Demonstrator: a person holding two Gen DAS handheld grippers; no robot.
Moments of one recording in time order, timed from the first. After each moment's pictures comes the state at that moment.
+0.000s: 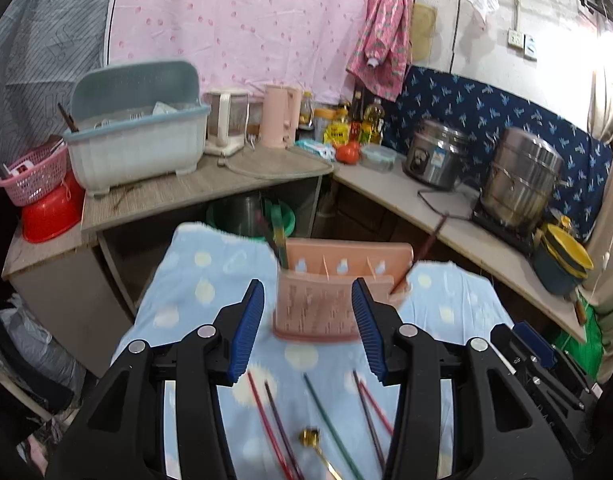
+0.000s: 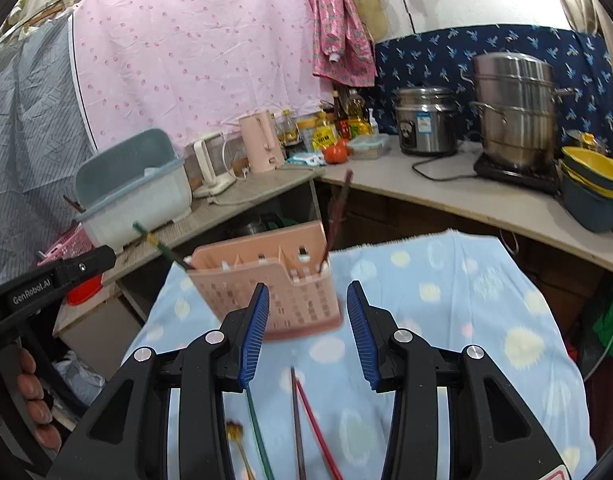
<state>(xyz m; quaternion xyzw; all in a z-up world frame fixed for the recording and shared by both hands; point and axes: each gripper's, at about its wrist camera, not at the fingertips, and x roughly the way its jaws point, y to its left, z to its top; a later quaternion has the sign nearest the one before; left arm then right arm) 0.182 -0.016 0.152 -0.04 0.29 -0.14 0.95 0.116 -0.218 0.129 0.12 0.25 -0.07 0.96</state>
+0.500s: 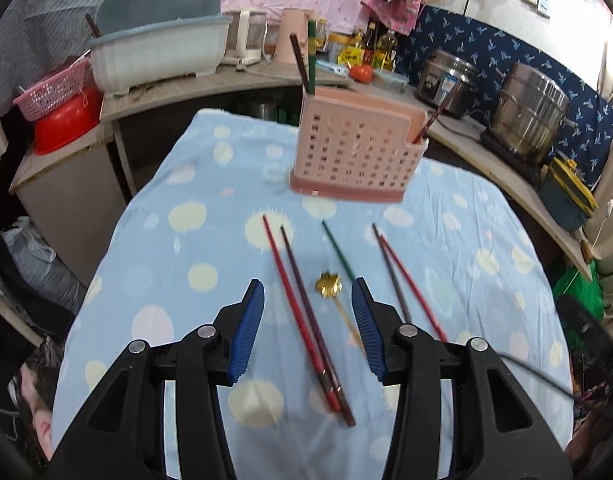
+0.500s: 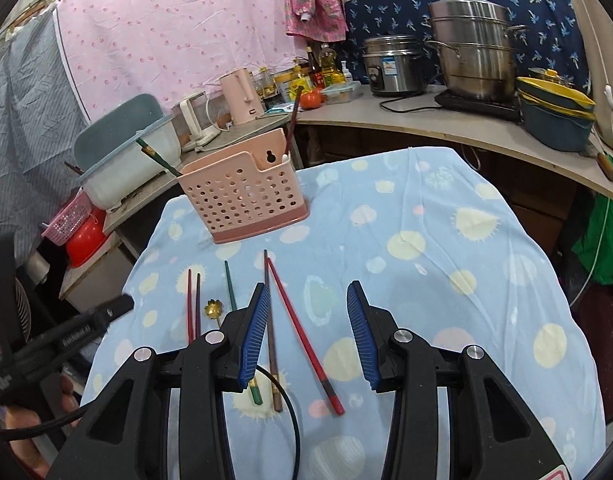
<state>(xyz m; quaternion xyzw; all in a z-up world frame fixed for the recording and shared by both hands) 0.100 0.007 0.052 -0.04 0.39 -0.13 0.91 0.008 -0.229 0.079 0.16 0.31 -0.08 0.93</state>
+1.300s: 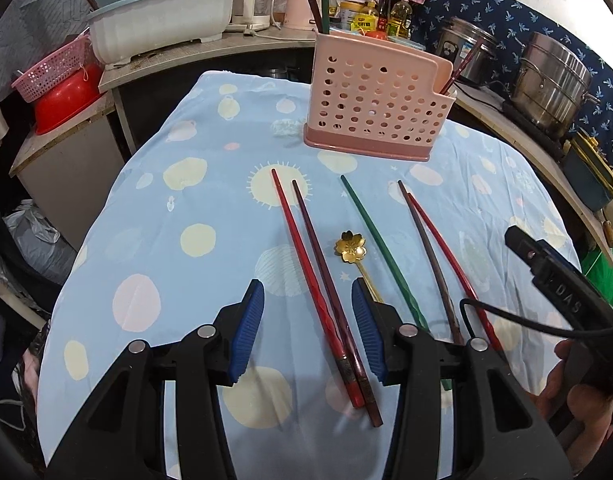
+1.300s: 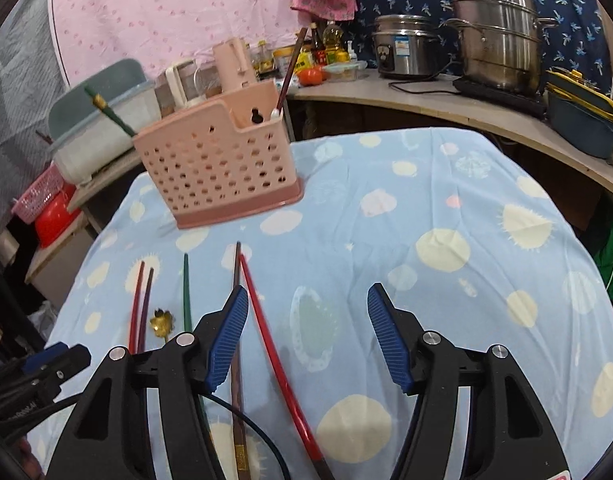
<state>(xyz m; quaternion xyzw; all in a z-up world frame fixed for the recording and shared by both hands) 0.116 -0.002 0.008 -0.02 0.43 -0.10 0.90 0.101 -0.225 0.006 0.12 0.34 -0.08 0.93</state>
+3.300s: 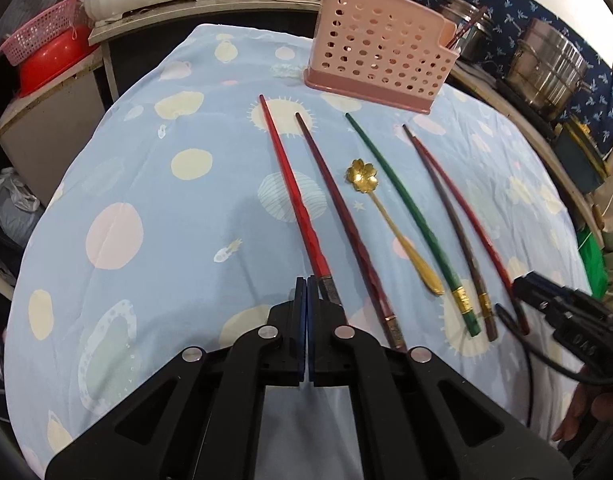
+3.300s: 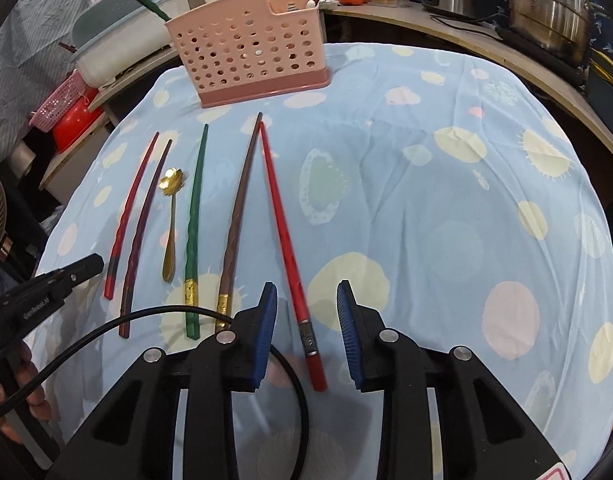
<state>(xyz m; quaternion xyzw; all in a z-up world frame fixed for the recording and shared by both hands) 0.099 0.018 -0.032 -0.05 0.48 -0.14 0.87 0.060 -0.216 -0.024 0.08 0.48 -0.01 0.88</state>
